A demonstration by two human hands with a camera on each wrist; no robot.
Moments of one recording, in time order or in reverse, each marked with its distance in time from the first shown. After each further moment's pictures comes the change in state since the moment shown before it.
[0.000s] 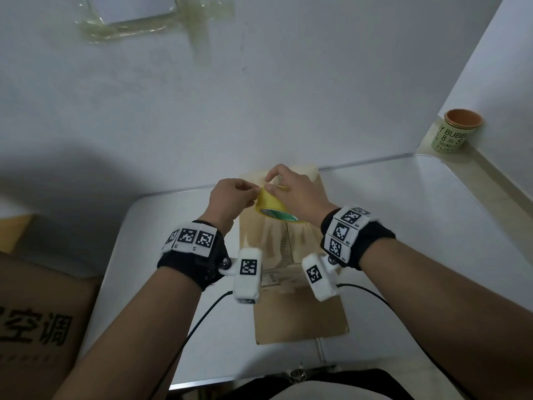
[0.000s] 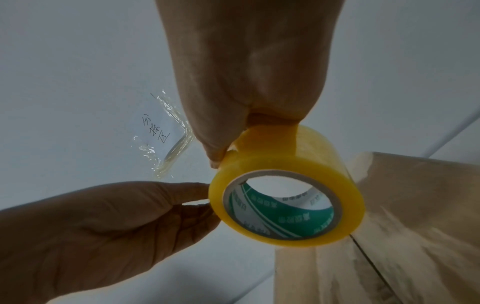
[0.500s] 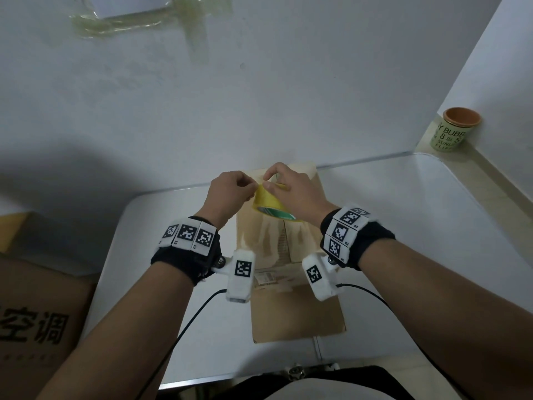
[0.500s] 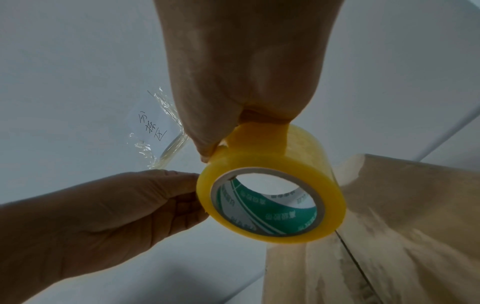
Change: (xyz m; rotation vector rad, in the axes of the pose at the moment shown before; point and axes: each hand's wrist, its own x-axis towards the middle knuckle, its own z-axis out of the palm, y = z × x) left_hand -0.004 0.011 -0.001 0.267 0.019 0.139; right_hand 0.000 0.004 0.000 0.031 0.015 -0.061
